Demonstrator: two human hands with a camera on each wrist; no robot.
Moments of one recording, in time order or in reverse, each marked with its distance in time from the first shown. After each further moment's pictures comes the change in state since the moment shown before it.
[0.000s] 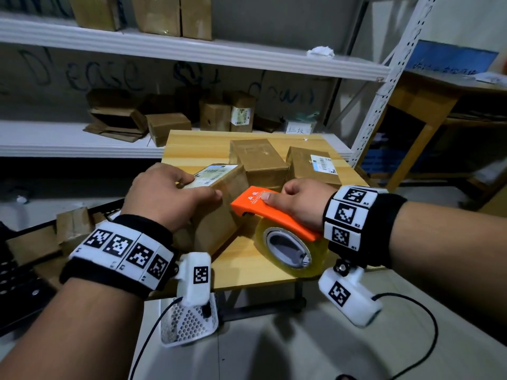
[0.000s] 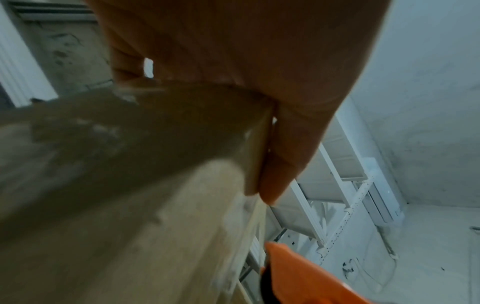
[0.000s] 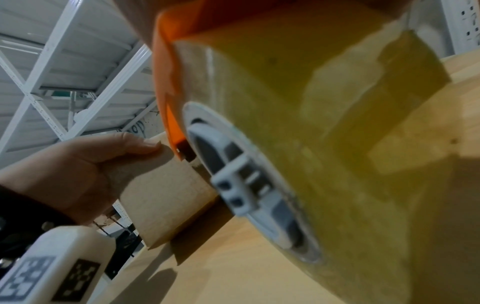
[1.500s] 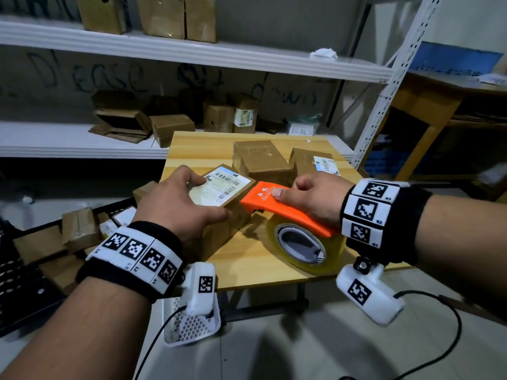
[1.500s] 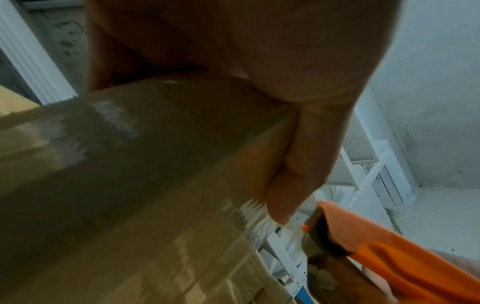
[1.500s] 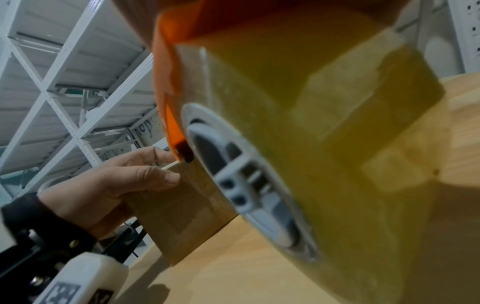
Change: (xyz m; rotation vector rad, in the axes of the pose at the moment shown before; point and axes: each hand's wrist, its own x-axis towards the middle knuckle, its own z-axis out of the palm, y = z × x) left_hand -0.002 -0.008 0.009 0.156 -0.067 0.056; right_hand -0.011 -0.003 -0.019 -0.063 0.009 -0.010
